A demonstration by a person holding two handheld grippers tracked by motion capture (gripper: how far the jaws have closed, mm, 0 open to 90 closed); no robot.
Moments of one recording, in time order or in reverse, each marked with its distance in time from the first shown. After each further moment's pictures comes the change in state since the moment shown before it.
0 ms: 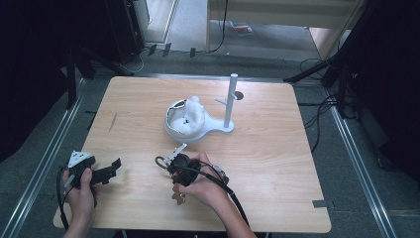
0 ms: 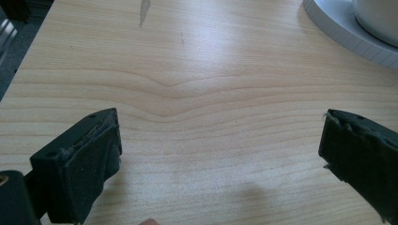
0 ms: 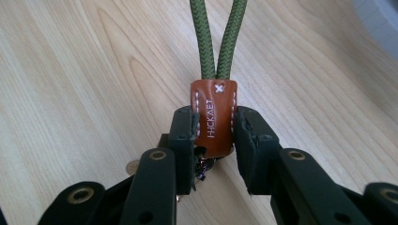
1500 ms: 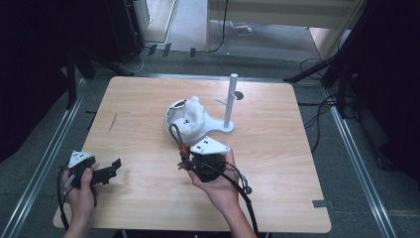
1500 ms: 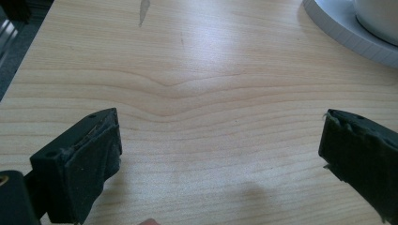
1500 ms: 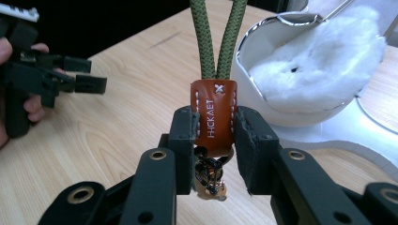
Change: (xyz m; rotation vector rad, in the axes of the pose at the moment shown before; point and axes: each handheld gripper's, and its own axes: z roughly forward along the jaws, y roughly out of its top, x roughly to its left) left arm 0.000 0.000 0.000 0.003 0.000 0.005; right arm -0.014 -0.025 -0.077 -0.550 -0.113 0.179
